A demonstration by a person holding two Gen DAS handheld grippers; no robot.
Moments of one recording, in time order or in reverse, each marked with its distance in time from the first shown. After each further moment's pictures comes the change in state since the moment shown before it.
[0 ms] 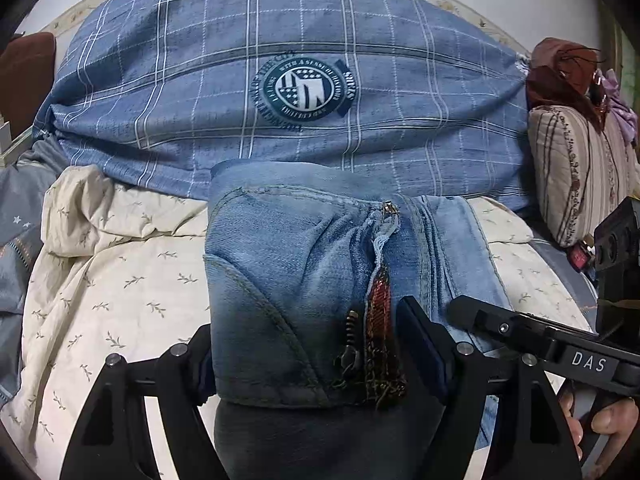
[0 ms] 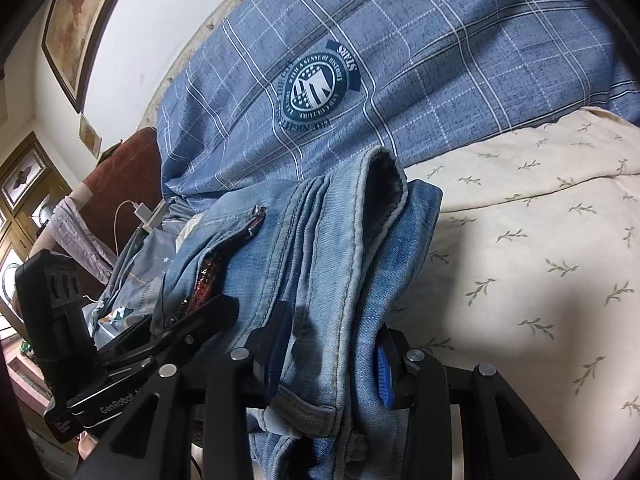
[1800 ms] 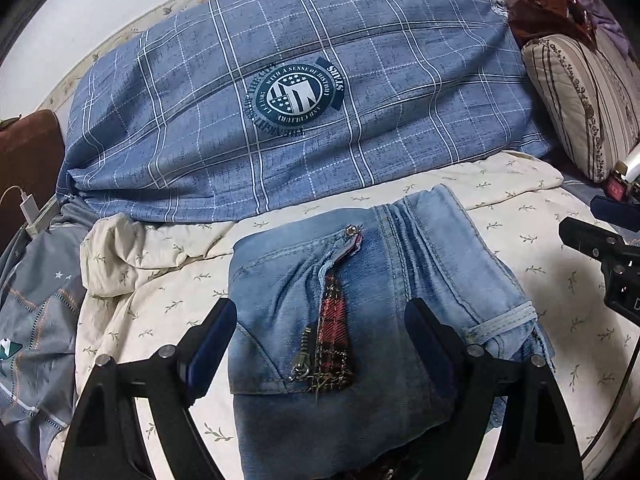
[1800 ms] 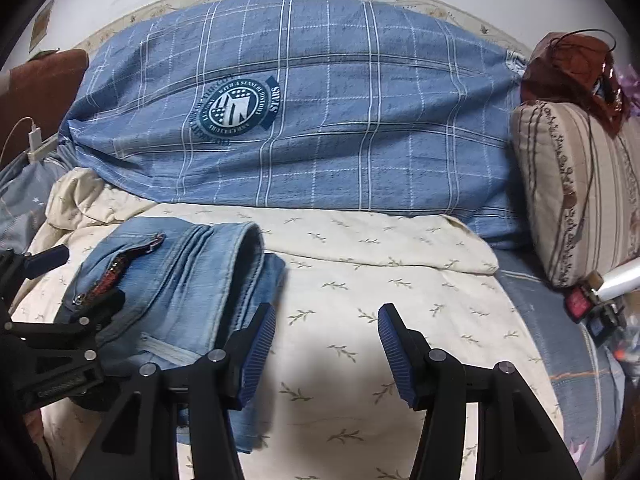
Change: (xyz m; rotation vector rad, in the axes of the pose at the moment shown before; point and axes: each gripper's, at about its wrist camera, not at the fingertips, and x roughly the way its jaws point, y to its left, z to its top) left arm -0.004 -0.034 -0.012 0.222 -0.026 0.197; right arm -0.058 0.032 -0.007 -0.328 -0.130 -0.659
